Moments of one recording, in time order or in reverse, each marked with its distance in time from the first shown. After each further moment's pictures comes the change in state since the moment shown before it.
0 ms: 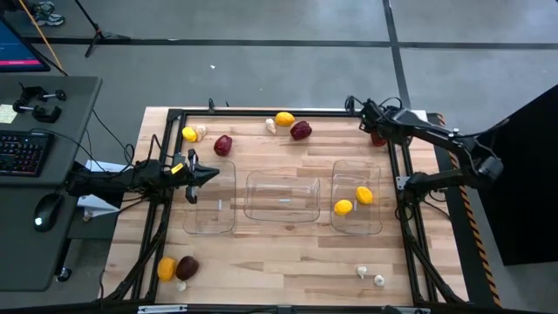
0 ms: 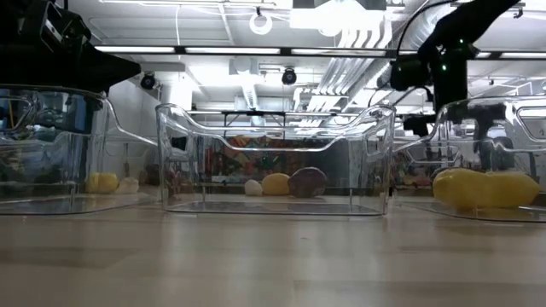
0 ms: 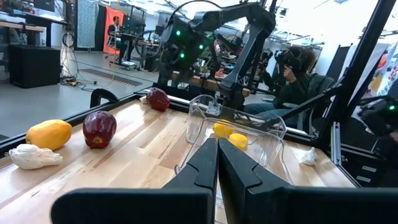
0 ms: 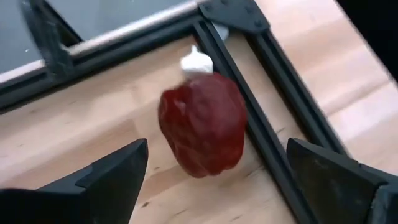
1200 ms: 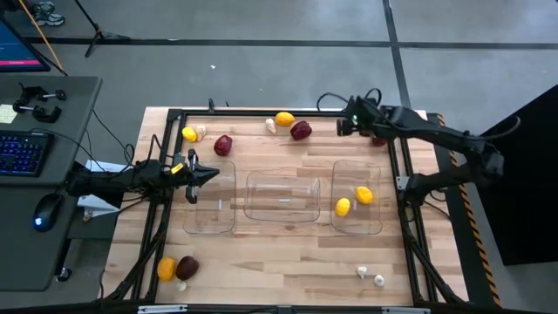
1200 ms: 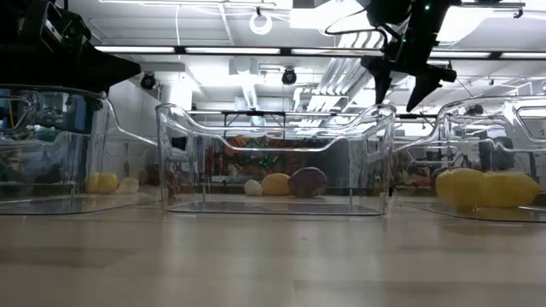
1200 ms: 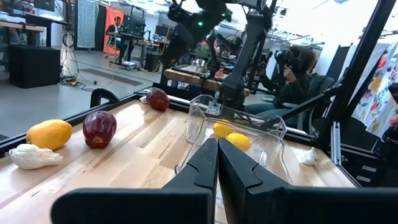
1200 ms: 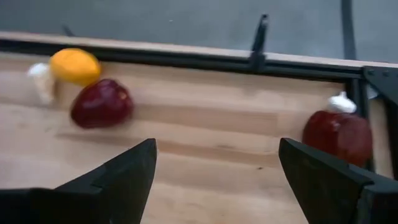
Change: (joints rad) left arm 0.000 0.000 0.000 0.000 0.000 0.000; right arm 0.319 -0.009 0.317 -0.037 -0.096 -0.320
